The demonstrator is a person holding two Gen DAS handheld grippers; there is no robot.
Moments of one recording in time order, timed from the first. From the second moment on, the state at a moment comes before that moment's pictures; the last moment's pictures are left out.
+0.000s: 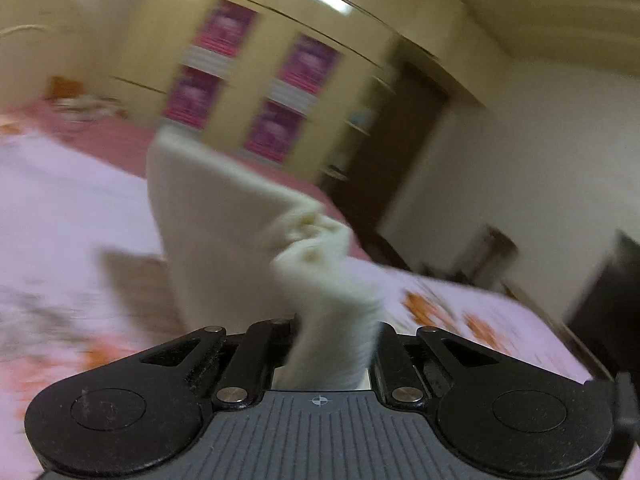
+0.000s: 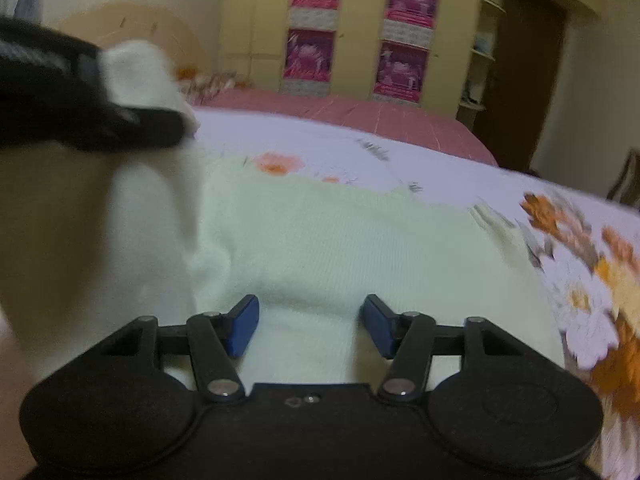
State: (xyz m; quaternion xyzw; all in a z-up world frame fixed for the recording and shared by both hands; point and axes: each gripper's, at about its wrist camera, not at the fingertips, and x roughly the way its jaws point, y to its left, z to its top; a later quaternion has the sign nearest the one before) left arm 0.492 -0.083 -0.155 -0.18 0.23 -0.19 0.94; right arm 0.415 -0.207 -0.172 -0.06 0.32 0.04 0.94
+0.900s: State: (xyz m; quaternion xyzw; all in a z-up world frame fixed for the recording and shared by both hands) left arm 0.466 -0.098 -0.172 -0.10 0.32 -0.13 0.93; right arm 0.345 -0.368 -0.125 0.18 0.32 -0.03 0.93
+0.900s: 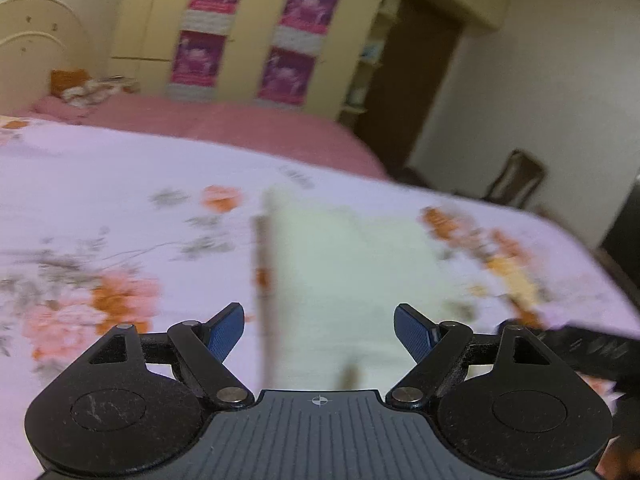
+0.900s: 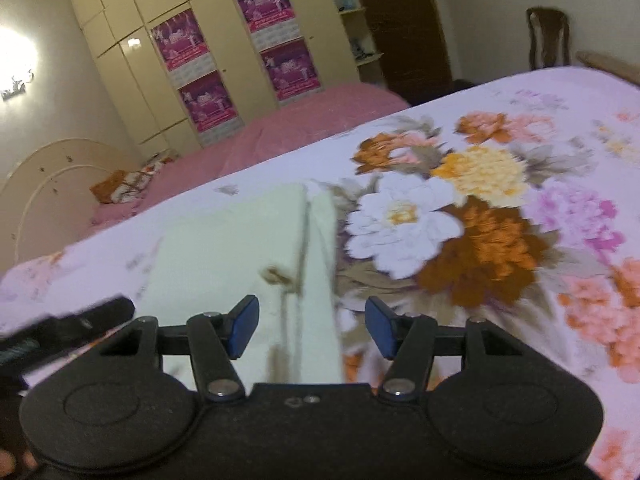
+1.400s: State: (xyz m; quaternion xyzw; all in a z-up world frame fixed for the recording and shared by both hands) left arm 0.501 -0.109 -0.209 -0.10 0.36 -0.11 0.92; right arm 0.410 -0.337 -0.164 0.18 0.35 0.03 0.92
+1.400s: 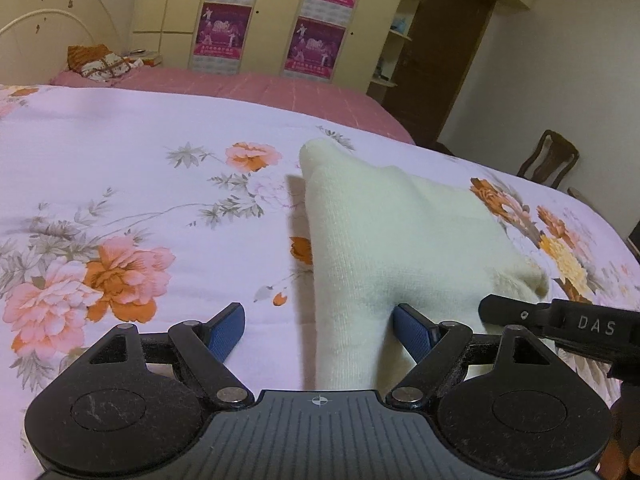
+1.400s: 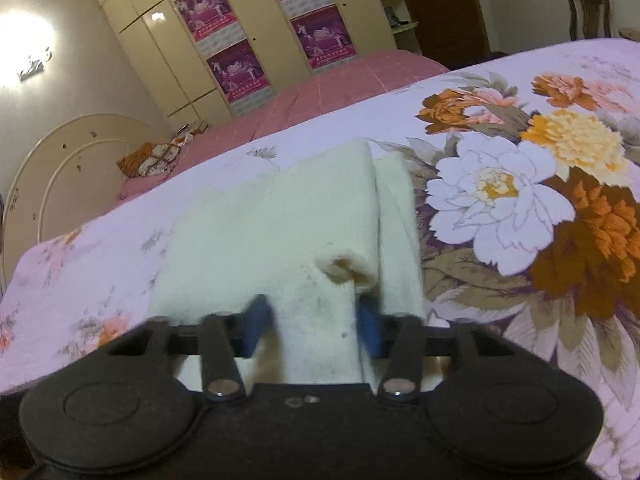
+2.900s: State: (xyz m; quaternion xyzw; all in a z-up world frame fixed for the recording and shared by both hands) left arm 0.493 -0.111 -0.164 -0.13 0.34 -0.16 0.92; right arm 0.347 -0.363 -0.110 0.11 0.33 -0.04 0.94
